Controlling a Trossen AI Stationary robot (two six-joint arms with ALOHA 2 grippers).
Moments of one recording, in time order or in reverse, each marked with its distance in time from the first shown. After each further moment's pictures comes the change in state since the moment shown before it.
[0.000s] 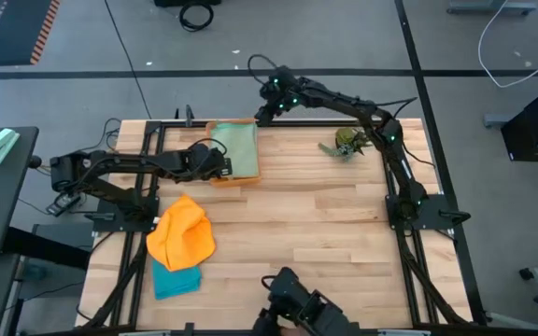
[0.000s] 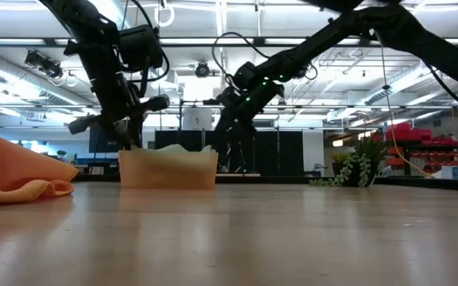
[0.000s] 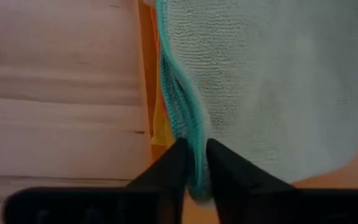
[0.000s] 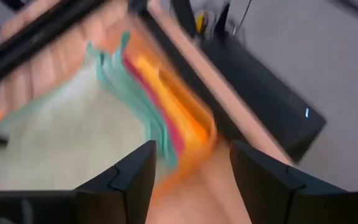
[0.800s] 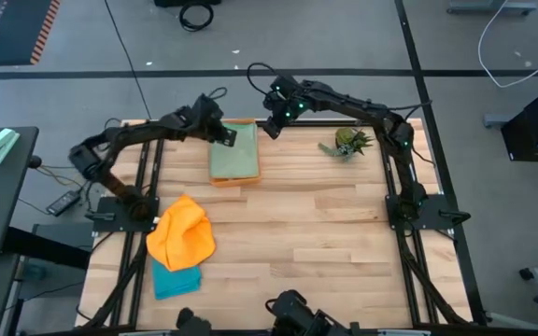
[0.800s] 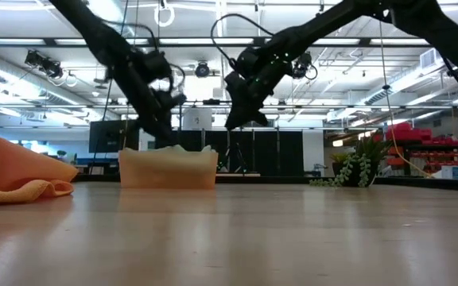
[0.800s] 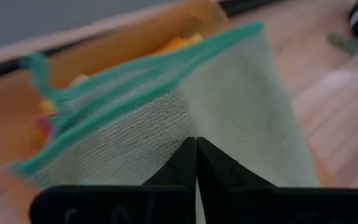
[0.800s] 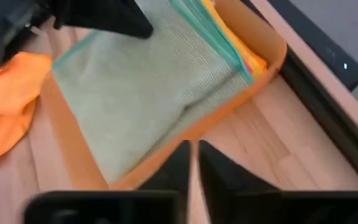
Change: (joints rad) left arm 0.476 0.222 0.218 0.231 0.512 0.849; right arm 0.065 -0.139 -0.082 -0.226 -0.035 -0.011
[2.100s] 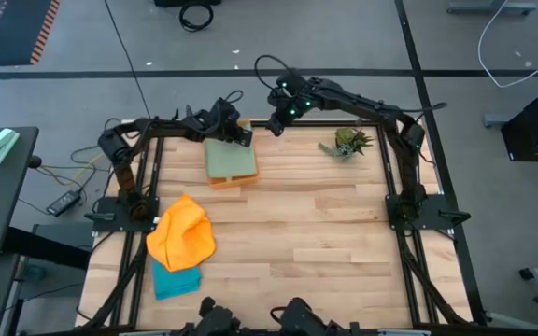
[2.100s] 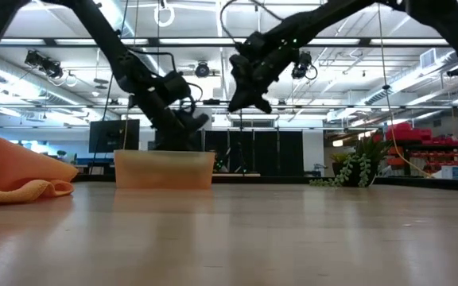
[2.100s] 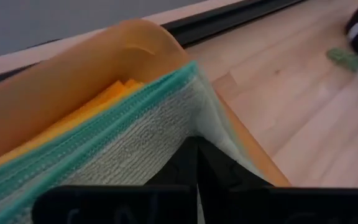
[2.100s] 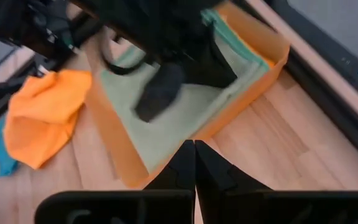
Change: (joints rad) left arm -0.037 0.267 0.083 0.261 0.009 -0.026; right arm 0.011 -0.114 -0.052 0.009 -0.043 0.078
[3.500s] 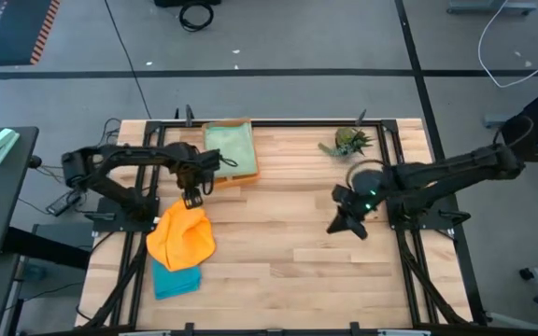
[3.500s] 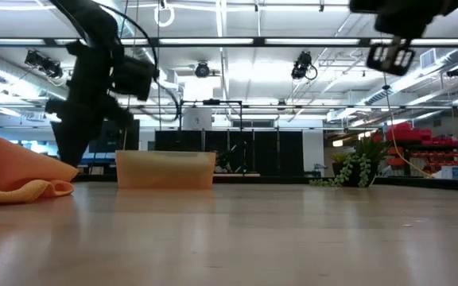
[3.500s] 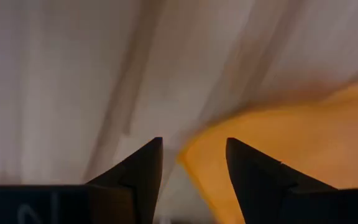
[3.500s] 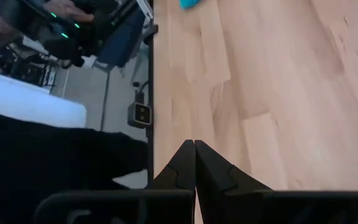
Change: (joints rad) left arm -0.324 -0.372 -0.228 -1.037 -0.170 0.497; right arm 0.768 -1.015 -1.111 0.370 0.089 0.540
